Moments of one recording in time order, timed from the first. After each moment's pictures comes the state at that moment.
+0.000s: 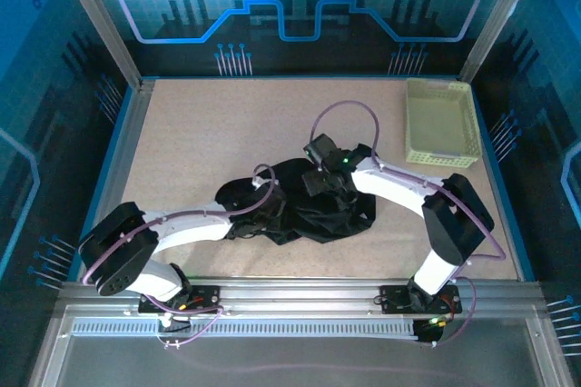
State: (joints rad) left arm -0.83 1.44 0.65 -0.27 -0.17 -0.72; right arm 0.69 1.68 1.16 -0.59 0.28 0.28
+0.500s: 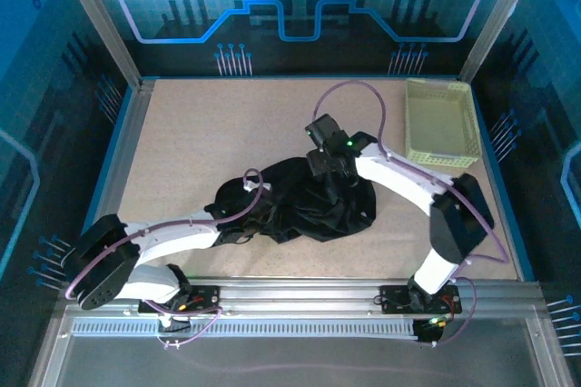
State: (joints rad) left arm -0.83 1.32 0.58 -0.26 -0.15 -0.74; right arm 0.70 1.63 1.29 -0.69 0.32 0.26
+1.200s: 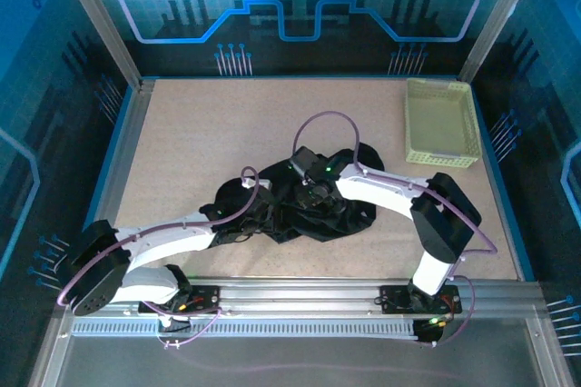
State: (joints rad) left arm -0.83 1.27 0.58 -0.24 -0.17 -0.74; right arm 0.83 1.74 1.19 -0.66 0.20 0.33
